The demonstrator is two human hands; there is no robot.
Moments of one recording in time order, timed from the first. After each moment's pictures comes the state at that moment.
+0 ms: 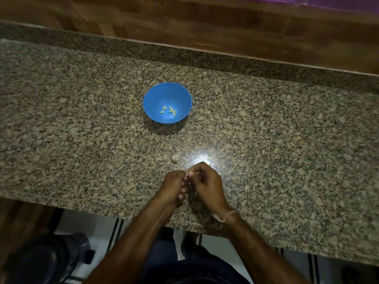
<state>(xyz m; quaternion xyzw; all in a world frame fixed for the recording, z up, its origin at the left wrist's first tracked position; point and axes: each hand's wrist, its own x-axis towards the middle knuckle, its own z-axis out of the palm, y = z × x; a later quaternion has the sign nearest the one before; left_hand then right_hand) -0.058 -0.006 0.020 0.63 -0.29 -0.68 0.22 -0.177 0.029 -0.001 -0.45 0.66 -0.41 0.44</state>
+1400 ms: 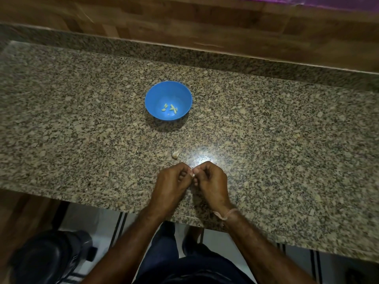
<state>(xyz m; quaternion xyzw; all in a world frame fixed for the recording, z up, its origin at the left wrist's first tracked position) -0.040 0.013 0.039 0.55 -0.67 -0.44 0.25 -0.178 0.040 0.011 -0.39 0.69 -0.44 0.43</state>
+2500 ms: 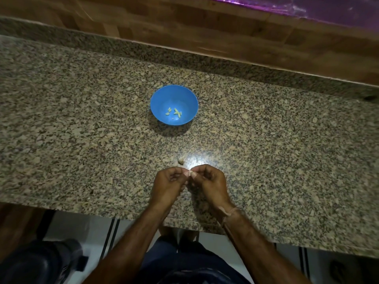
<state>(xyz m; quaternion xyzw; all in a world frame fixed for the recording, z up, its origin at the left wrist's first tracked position) -0.011 -0.010 0.014 0.60 -0.41 -0.62 0.30 -0.149 0.021 0.010 -0.25 0.65 -0.47 0.54</state>
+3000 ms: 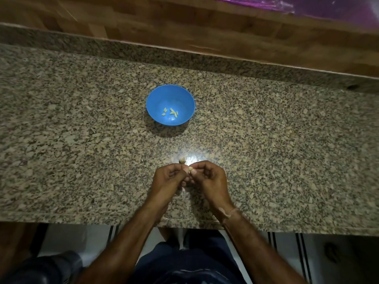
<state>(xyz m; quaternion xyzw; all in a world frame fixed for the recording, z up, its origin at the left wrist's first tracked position) 0.008 -0.024 0.024 0.53 -0.39 -0.69 0.29 -0.130 0.023 0.016 -0.27 0.64 -0.52 0.50</state>
